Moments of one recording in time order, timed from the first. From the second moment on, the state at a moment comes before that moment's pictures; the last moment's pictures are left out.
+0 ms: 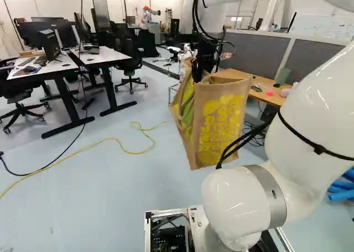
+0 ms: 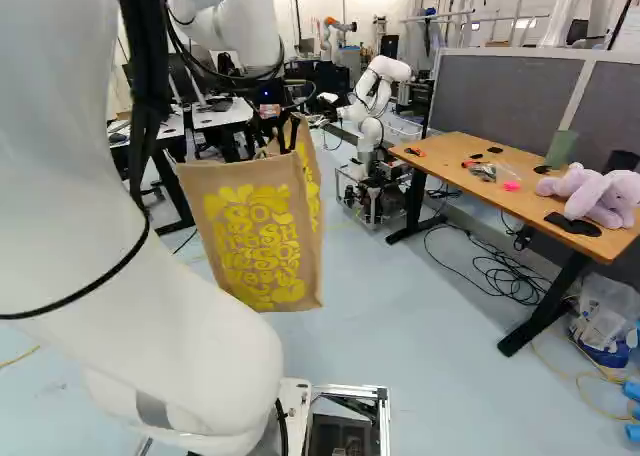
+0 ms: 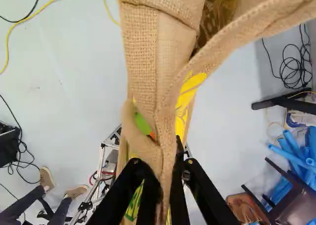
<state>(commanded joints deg) 0.3 4.7 -63.3 1.3 -60.7 -14.5</state>
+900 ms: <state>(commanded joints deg) 1.7 4.8 -71.4 1.3 -64.9 -14.5</state>
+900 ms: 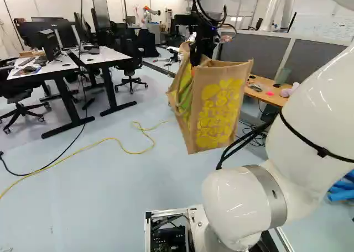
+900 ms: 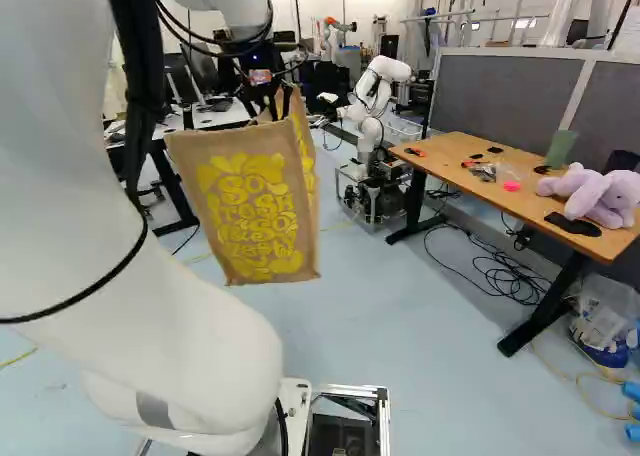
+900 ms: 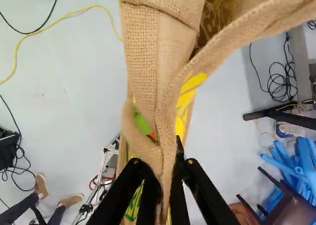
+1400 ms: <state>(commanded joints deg) 2.2 3.3 -77.3 1.3 -69.9 -14.5</state>
